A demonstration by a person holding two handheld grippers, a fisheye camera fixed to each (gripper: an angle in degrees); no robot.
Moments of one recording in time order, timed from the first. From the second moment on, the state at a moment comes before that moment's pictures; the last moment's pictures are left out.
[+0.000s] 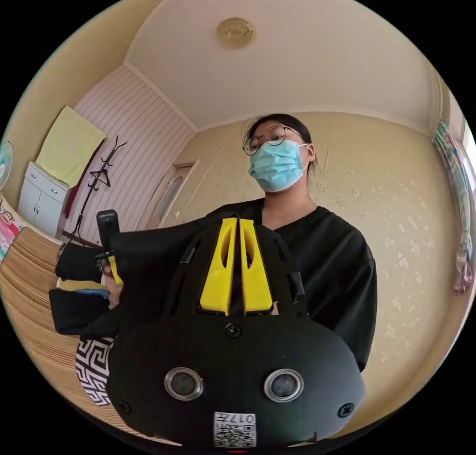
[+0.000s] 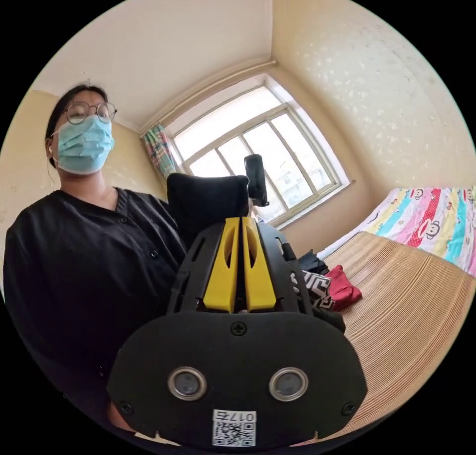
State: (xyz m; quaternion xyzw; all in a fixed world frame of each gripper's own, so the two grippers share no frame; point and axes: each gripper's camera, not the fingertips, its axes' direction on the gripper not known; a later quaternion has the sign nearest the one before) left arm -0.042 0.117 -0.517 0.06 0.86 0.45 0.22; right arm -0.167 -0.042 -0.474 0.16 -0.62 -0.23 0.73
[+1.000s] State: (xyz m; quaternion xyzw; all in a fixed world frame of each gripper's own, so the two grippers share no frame) left arm 0.223 0.138 -0.494 0.04 0.68 0.35 0.64; right arm -0.285 -0.032 -0.508 0.18 -0.40 -0.31 0.85
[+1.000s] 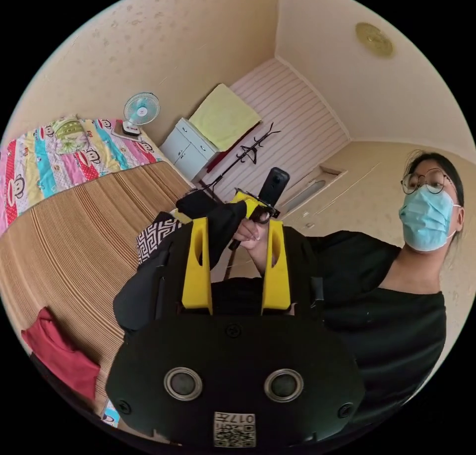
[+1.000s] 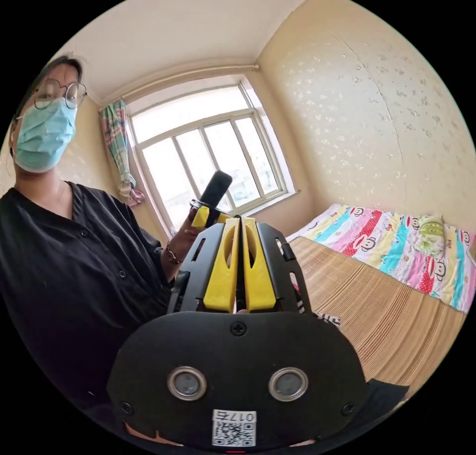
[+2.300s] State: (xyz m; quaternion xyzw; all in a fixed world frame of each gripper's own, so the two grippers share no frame) left arm 0.103 0.133 -0.491 0.24 0.69 0.34 0.59; right arm -0.293 -0.014 -0.556 0.36 -0.42 -0.28 0.78
